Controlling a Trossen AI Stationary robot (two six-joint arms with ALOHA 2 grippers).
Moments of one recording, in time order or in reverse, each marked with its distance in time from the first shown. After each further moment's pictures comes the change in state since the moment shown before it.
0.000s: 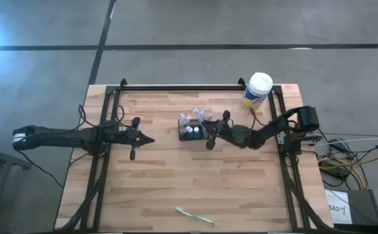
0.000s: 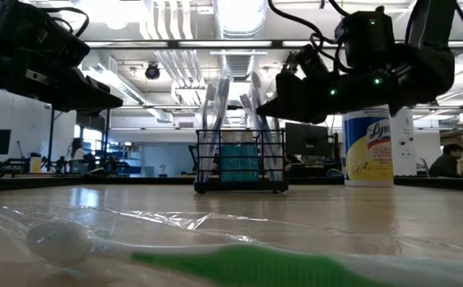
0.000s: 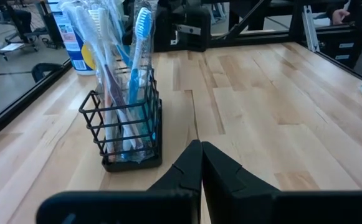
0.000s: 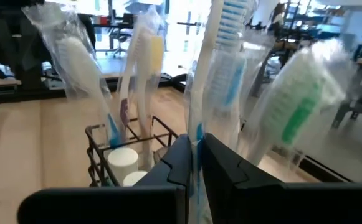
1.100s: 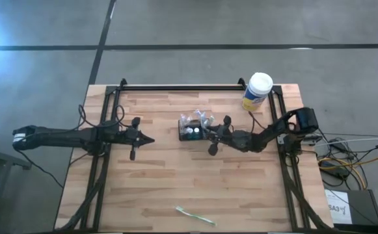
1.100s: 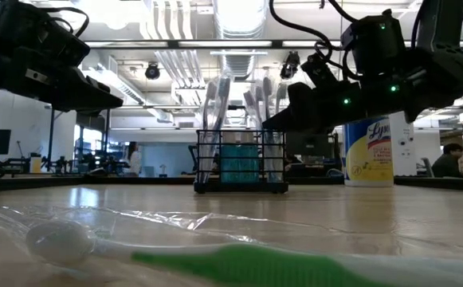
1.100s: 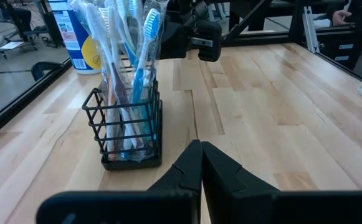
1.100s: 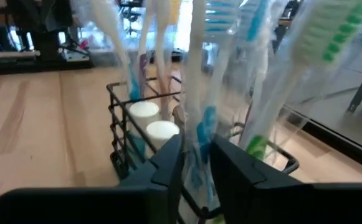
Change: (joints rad) left arm 0.000 0.000 0.000 0.000 0.000 -0.008; right arm 0.058 0.023 -0.050 -0.002 0.021 0.056
